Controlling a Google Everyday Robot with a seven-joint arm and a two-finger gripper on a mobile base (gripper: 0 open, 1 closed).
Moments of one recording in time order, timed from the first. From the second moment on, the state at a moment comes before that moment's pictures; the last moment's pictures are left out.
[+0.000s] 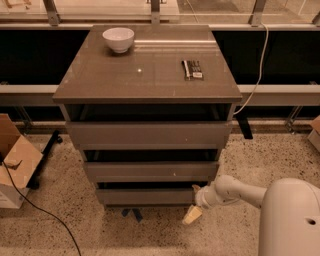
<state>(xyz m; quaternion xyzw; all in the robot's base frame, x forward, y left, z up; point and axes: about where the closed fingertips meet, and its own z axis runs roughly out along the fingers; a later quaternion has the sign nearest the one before) 0.587 -0.153 0.269 -0.54 0.79 0.18 0.24</state>
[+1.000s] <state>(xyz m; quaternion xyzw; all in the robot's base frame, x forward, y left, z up) 0.625 -0.138 0.217 -0.54 0.79 0.20 0.23</state>
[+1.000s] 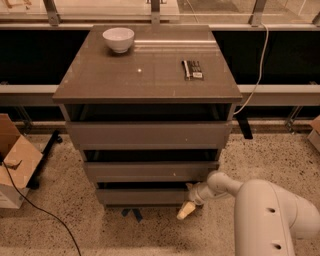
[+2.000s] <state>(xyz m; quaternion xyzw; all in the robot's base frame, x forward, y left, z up) 0.636 -0.143 0.185 -0.51 0.80 0.23 0.21</state>
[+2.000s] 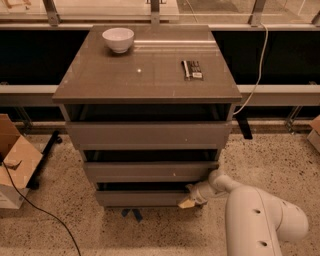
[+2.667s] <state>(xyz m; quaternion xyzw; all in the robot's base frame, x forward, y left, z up) 0.636 -0.143 0.190 -0.51 0.80 0.23 0.21</state>
